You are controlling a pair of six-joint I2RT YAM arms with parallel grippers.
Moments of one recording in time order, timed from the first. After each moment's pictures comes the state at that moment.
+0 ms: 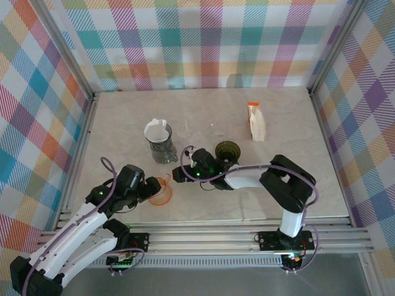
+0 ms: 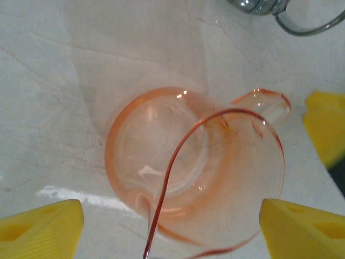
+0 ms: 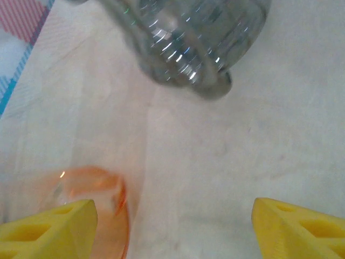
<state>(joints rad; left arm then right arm) -0.54 0.72 0.57 -0.87 -0.06 -0.99 0.95 1.78 0.88 0.27 -0.14 0.63</state>
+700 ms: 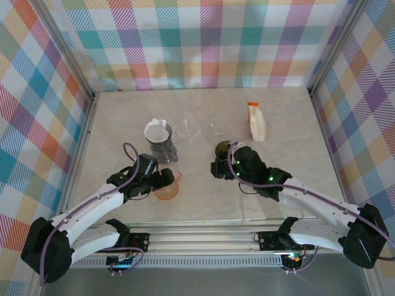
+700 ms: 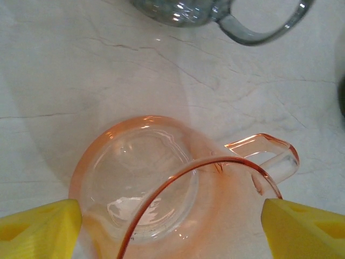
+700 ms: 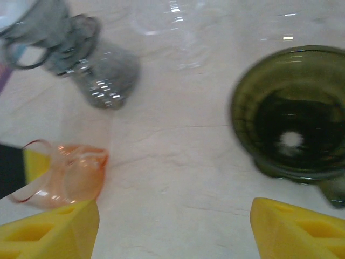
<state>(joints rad) -0.57 1.03 0.57 -0.52 0.01 -0.86 0.81 1.07 0.72 -0.31 0.08 0.55</state>
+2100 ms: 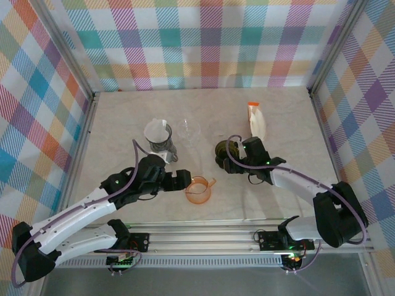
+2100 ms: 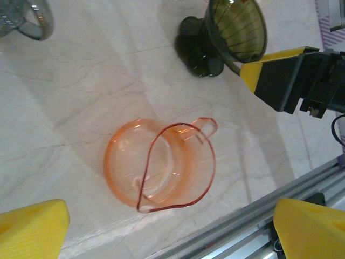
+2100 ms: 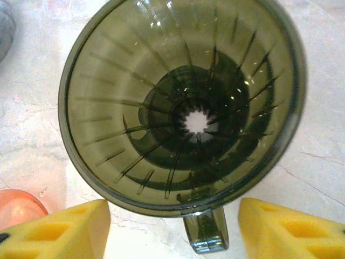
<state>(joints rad) -0.85 0.91 0.77 -0.63 -0.01 -0.84 0.51 1.34 0.68 -0.21 -0.12 0.29</state>
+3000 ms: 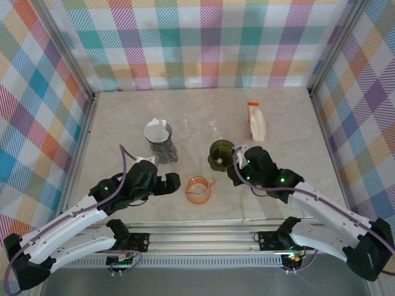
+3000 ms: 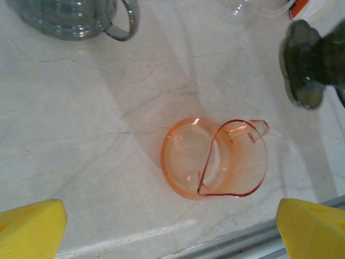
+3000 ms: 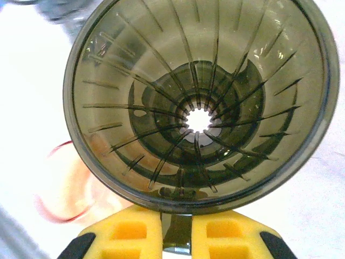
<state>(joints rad) -0.85 0.79 0.76 -0.80 -0.14 -0.87 0.78 0.95 0.73 -0.48 -0.03 0.31</state>
